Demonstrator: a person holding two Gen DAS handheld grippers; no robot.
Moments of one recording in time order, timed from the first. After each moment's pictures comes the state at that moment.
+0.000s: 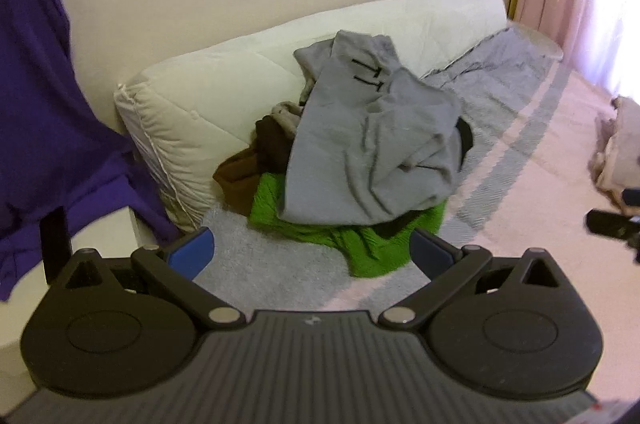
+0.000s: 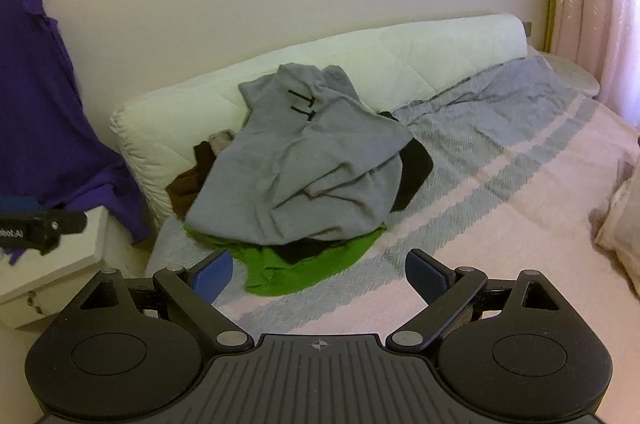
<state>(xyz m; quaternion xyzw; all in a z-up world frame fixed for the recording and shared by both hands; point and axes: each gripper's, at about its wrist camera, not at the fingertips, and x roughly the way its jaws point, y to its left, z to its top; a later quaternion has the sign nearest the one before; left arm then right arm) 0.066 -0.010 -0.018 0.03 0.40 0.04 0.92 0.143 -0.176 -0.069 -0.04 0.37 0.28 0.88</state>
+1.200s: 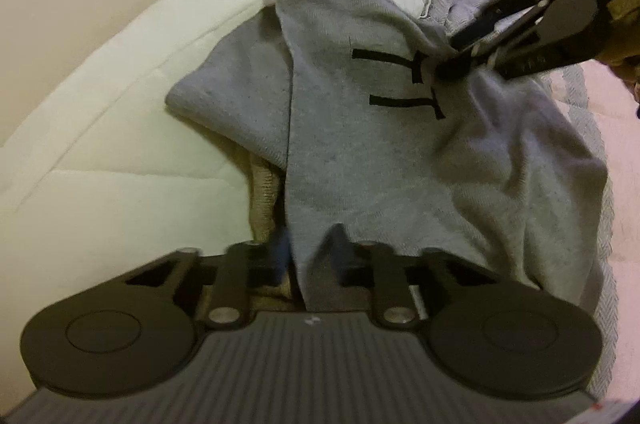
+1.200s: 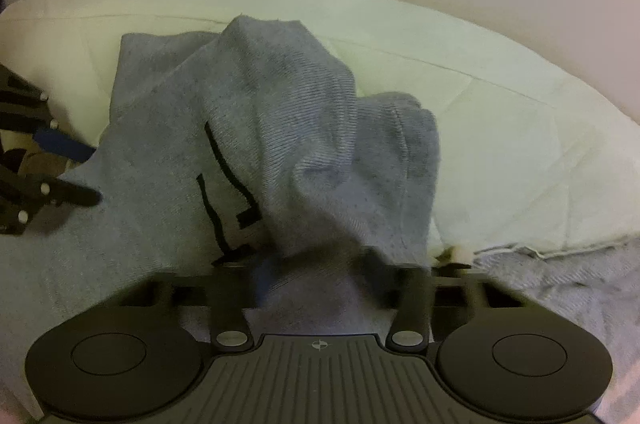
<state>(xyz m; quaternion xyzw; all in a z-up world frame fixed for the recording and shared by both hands) 0.455 0.046 -0.194 0.16 0.42 -0.15 0.88 0.551 0.051 -0.222 -0.26 0.35 0.39 0.81</state>
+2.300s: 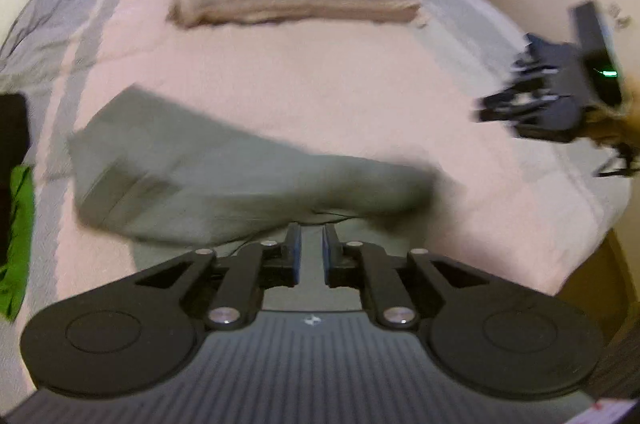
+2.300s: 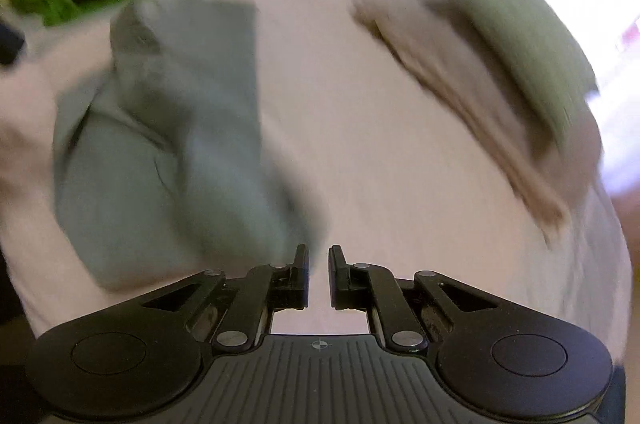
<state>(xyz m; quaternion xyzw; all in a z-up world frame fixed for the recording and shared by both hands) 0.061 -0.202 -0.224 0.20 0.43 -0.50 0.73 -0.059 -0.484 -0.189 -0.18 0.51 -0.01 0.84</state>
